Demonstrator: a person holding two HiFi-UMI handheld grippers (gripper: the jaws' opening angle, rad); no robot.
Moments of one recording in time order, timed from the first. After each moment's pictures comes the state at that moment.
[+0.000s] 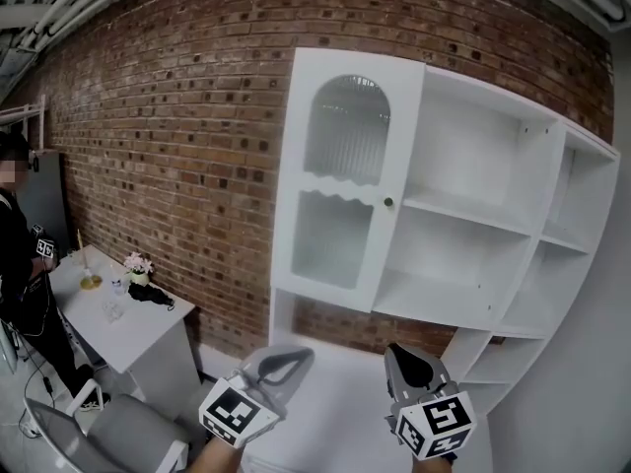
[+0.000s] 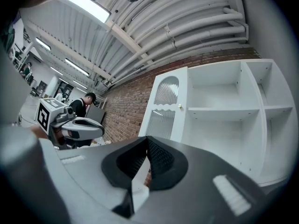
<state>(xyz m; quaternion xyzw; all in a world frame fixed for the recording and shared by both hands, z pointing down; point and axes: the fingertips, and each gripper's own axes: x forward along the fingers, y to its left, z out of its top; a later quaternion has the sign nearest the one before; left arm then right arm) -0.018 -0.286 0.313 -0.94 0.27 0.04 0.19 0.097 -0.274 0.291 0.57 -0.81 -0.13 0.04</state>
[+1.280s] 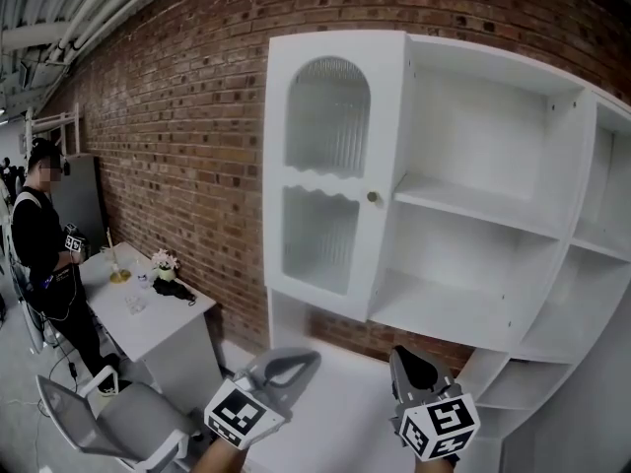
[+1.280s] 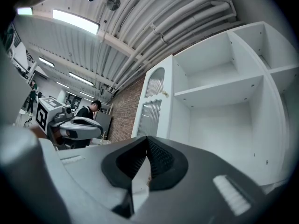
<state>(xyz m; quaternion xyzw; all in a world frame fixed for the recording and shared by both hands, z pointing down) 0.090 -0.339 0.334 -0.92 0.33 -0.01 0.20 0.207 -0.349 0.322 0.51 -0.85 -0.10 0.00</state>
